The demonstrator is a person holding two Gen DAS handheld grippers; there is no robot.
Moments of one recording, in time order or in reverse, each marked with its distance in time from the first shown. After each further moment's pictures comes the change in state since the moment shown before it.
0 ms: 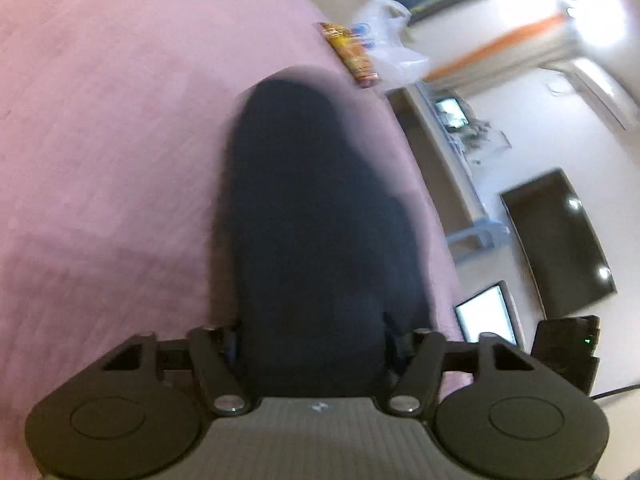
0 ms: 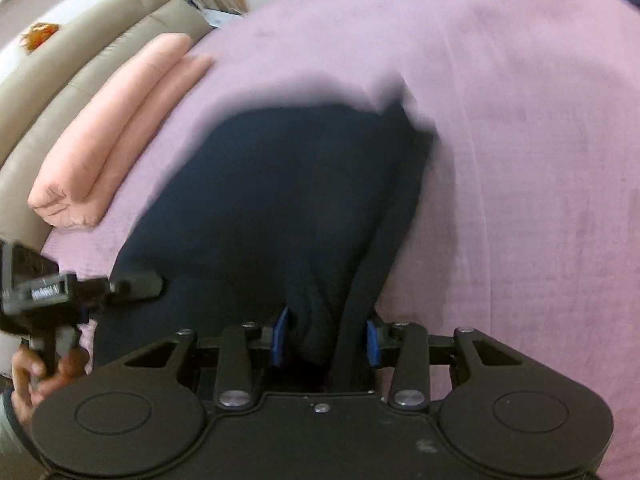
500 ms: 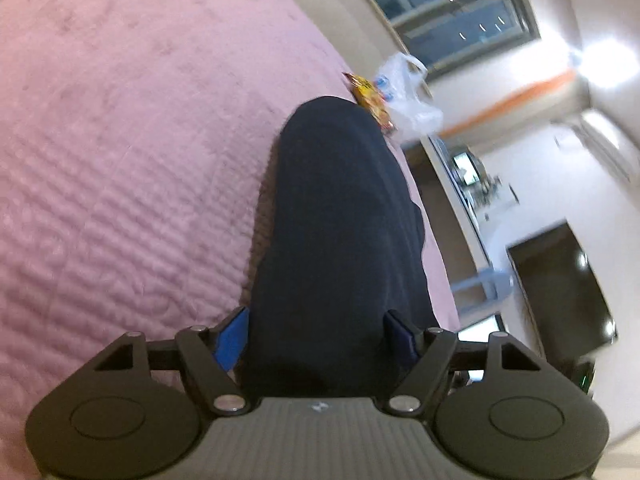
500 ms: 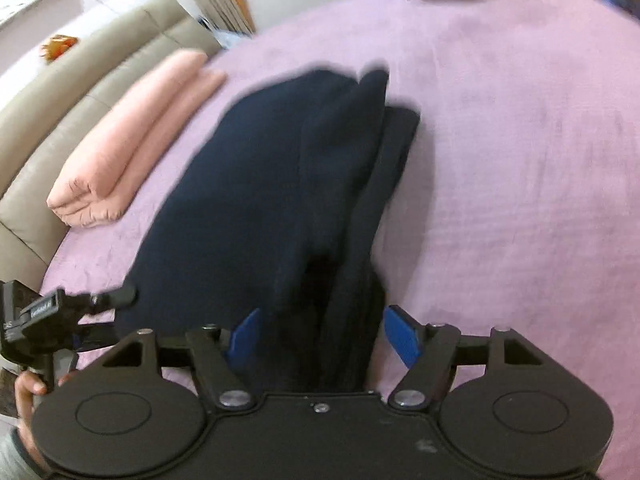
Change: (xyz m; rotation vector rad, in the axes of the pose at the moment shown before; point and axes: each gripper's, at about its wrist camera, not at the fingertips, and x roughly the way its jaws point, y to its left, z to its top) left arm -0.058 -0.004 -0.064 -0.102 -0.154 0.053; right arm -0.042 0.008 -0.054 0.007 -0.050 0.014
